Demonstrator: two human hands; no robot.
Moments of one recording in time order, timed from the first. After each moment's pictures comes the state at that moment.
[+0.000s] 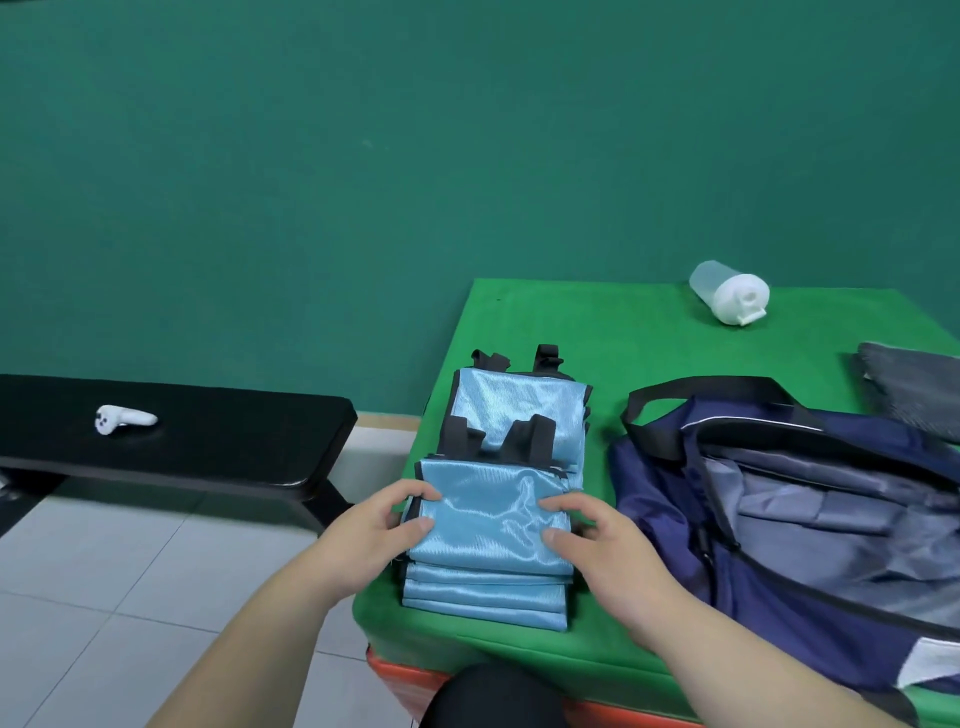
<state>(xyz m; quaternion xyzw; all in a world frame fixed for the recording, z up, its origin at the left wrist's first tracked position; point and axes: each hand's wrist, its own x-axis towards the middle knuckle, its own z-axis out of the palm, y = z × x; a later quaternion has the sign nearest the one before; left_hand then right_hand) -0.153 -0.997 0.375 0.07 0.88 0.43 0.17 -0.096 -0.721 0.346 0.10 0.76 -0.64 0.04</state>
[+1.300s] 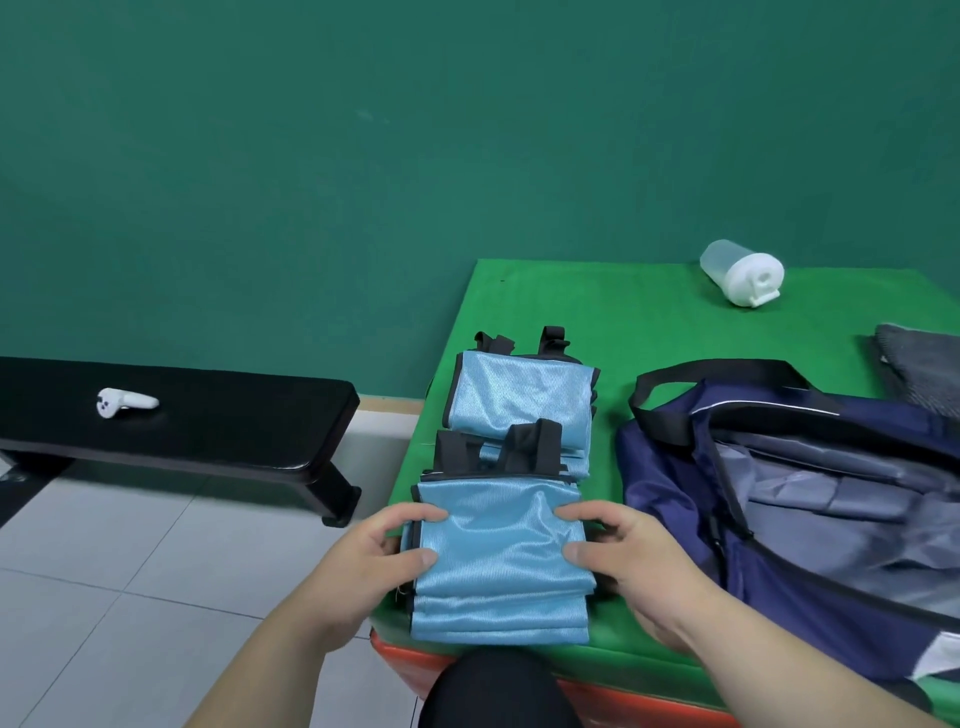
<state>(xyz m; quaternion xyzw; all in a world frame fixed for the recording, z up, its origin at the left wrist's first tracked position) -0.119 -0.995 0.365 0.00 0.75 0.62 0.24 -0.090 -0.709 0.341 0.12 0.66 -0.73 0.11</state>
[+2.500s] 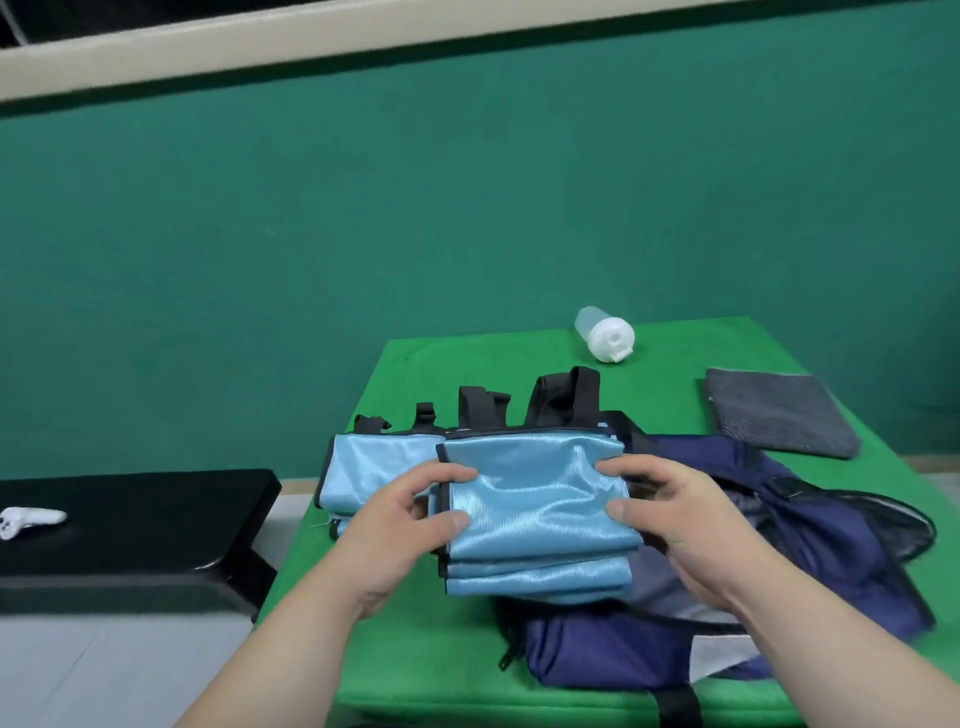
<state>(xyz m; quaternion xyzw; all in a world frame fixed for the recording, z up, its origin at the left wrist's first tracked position) -0.112 -0.811 0.466 0.15 0.78 0.60 0.13 -0.047 -0.535 0.445 0.08 0.63 -0.77 -0.06</state>
